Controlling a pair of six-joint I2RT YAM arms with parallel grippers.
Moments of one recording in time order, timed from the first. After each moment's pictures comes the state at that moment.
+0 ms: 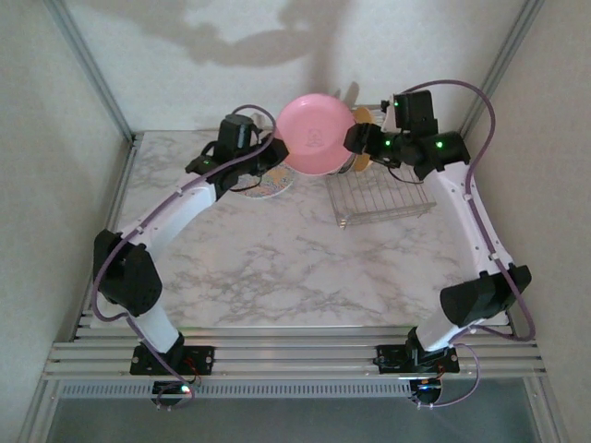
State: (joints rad) left arm -0.42 1.70 1.54 -0.32 0.26 -0.89; right arm 0.34 1.57 1.85 -0.95 -0.21 0.49
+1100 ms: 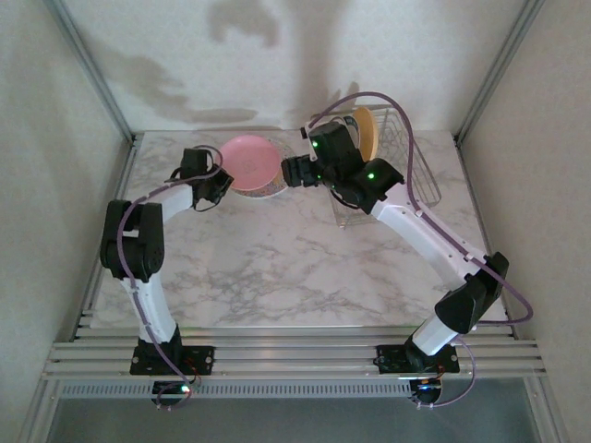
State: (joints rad) left arm -0.07 1.96 1.28 -0.10 0.29 -1.07; right arm 0.77 1.60 1.74 -0.74 0.22 0.25
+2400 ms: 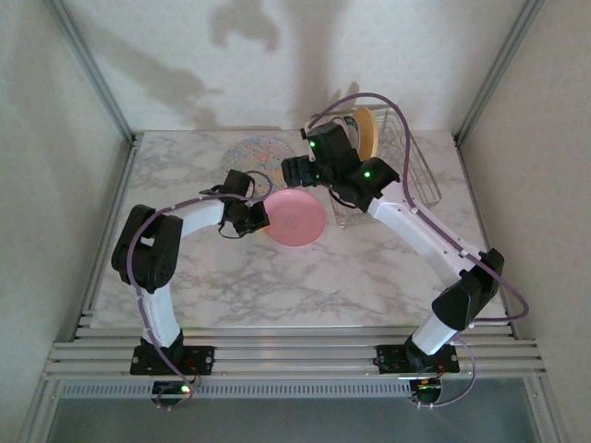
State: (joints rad) left arm -0.34 1.90 1.18 -0.38 0.36 -0.70; right arm 0.76 1.63 1.73 -0.74 0.21 0.28
